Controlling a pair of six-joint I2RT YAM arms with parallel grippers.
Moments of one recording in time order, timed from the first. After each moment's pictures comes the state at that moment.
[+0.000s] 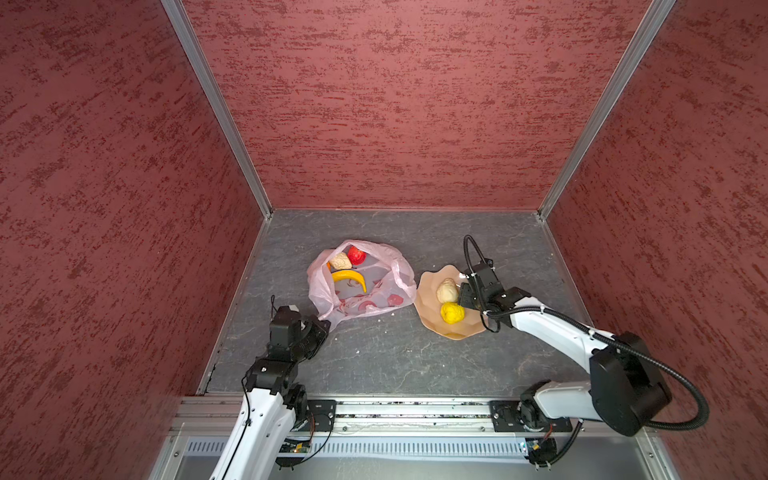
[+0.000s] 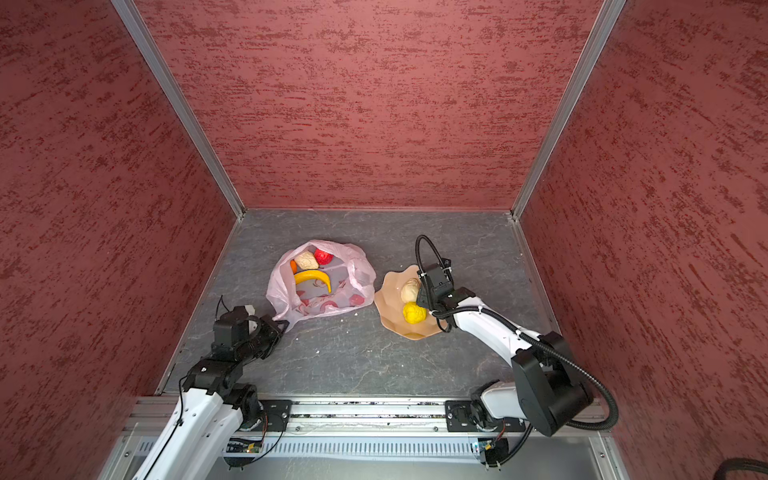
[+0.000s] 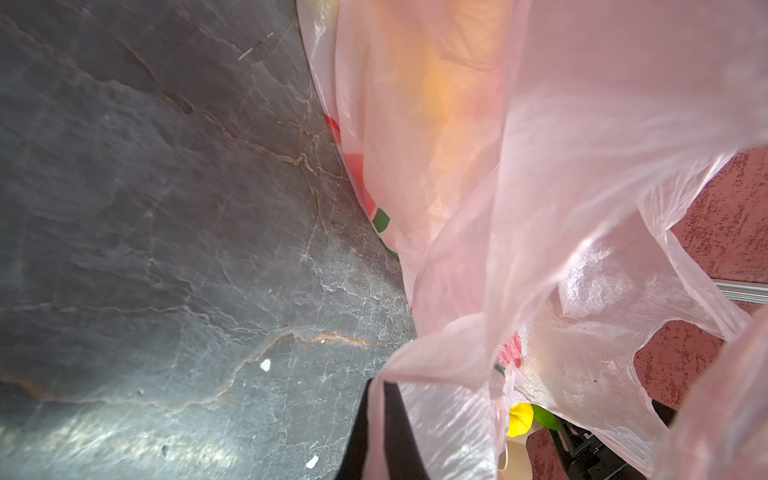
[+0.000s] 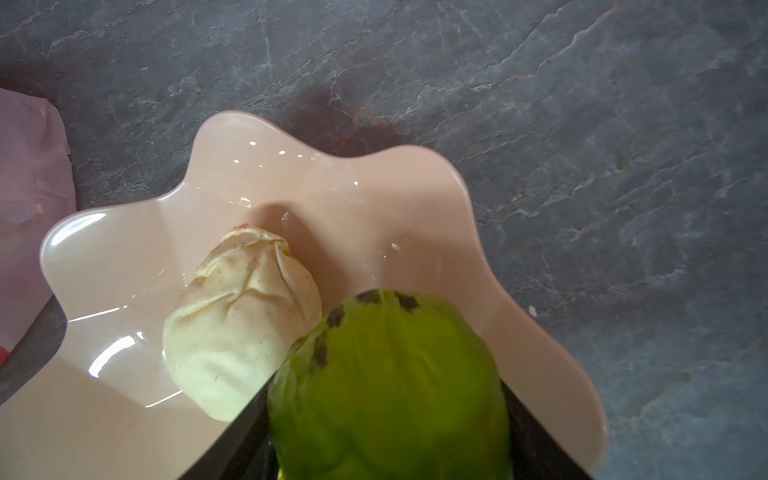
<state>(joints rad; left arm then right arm) -0.10 0.46 0.28 -0.51 0.25 -1.08 0.48 1.36 0.78 -0.40 0.26 0.67</state>
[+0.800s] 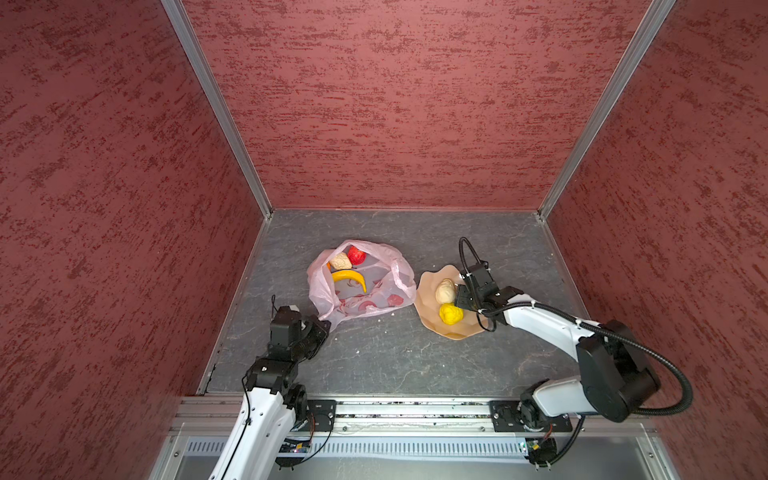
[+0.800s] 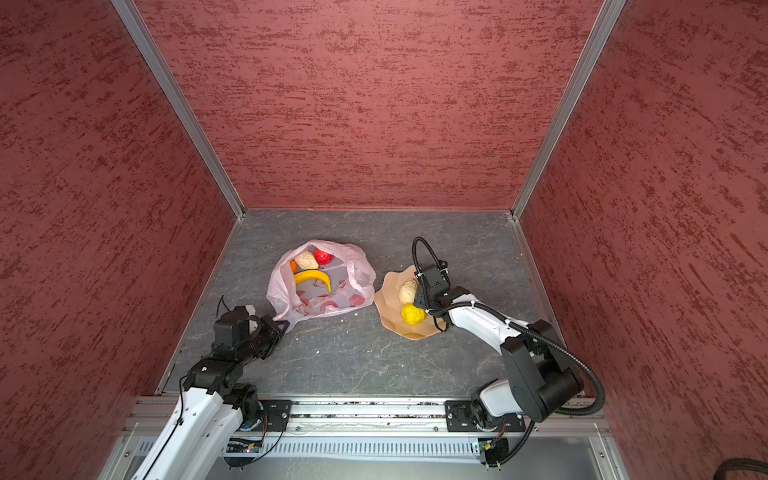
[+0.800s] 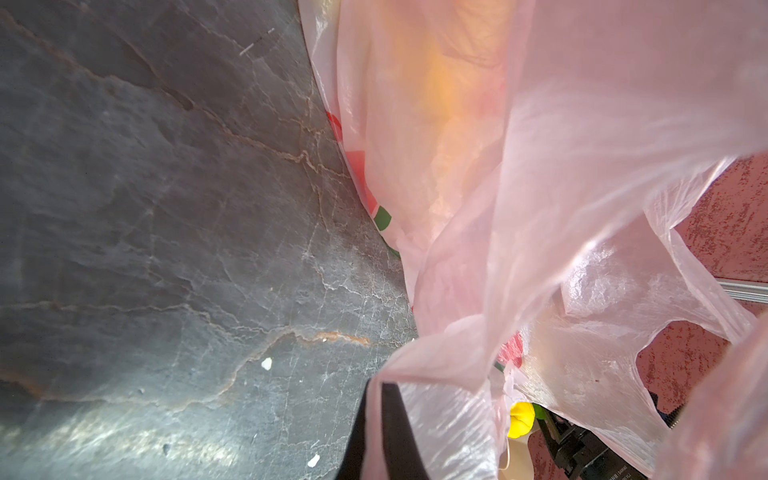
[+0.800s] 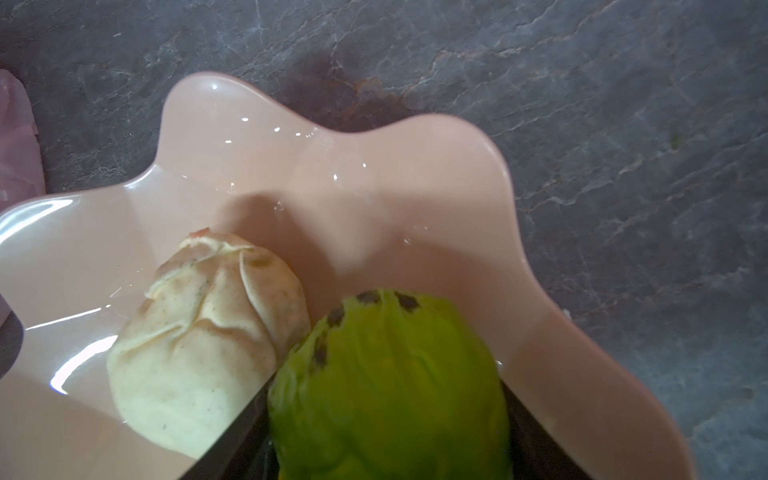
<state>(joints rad) -0.10 0.47 0.28 -0.51 0.25 -1.08 0.48 1.43 0.78 -0.36 0.23 0.68</state>
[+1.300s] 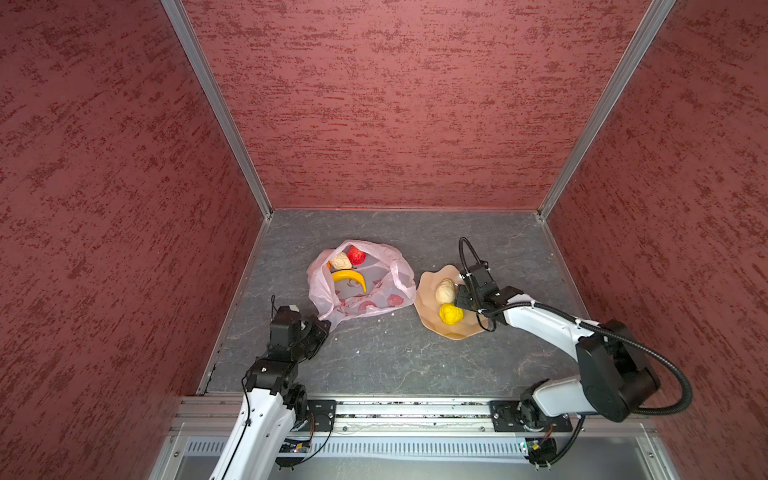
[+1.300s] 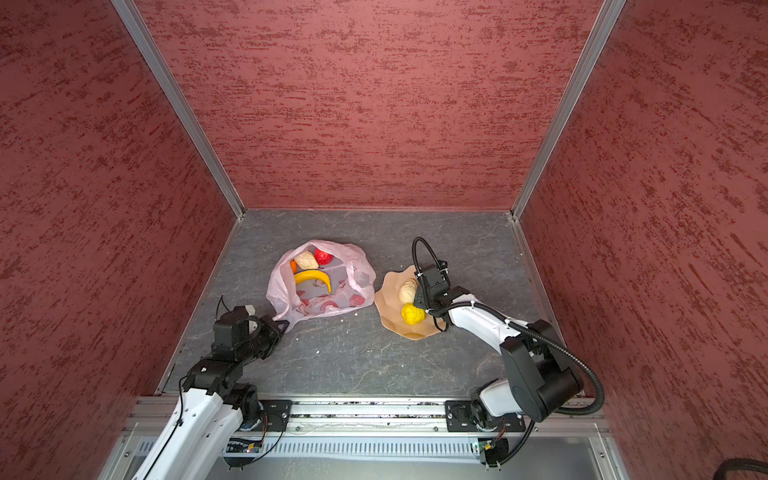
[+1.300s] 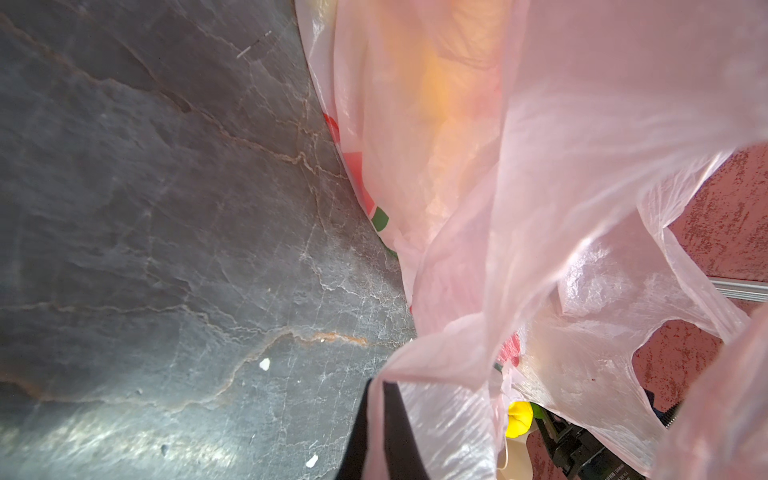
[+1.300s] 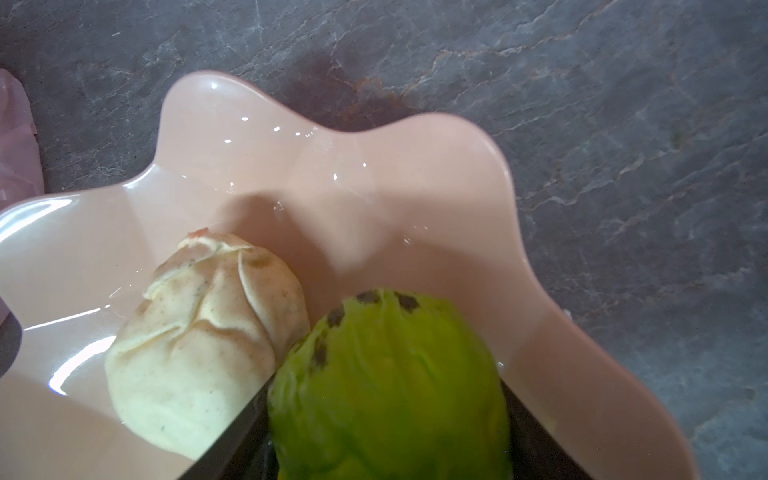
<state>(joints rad) -0.10 0.46 0.28 -0.51 0.25 -1.08 0.48 1.43 0.78 -0.36 0.23 0.68</state>
